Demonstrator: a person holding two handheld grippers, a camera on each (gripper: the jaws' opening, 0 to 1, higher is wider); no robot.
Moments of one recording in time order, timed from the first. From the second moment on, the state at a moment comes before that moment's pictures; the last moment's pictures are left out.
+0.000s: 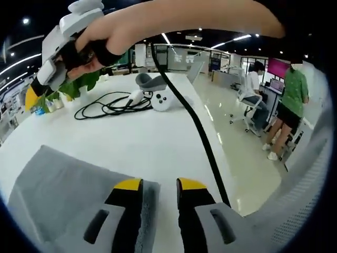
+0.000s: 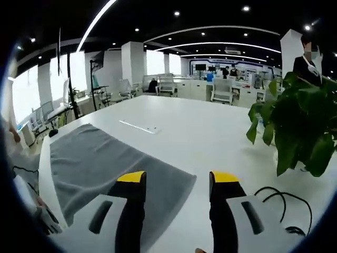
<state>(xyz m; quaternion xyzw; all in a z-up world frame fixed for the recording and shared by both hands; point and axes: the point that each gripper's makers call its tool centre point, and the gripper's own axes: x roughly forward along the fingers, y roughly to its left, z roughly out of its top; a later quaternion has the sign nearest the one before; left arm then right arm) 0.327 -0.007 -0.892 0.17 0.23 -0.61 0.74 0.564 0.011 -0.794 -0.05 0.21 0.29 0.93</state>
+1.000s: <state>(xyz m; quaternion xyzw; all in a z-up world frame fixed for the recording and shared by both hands) 0.334 -0.008 -0.911 0.23 0.20 -0.60 0.74 0.596 0.032 -0.853 -0.05 0.27 0.30 0.91</state>
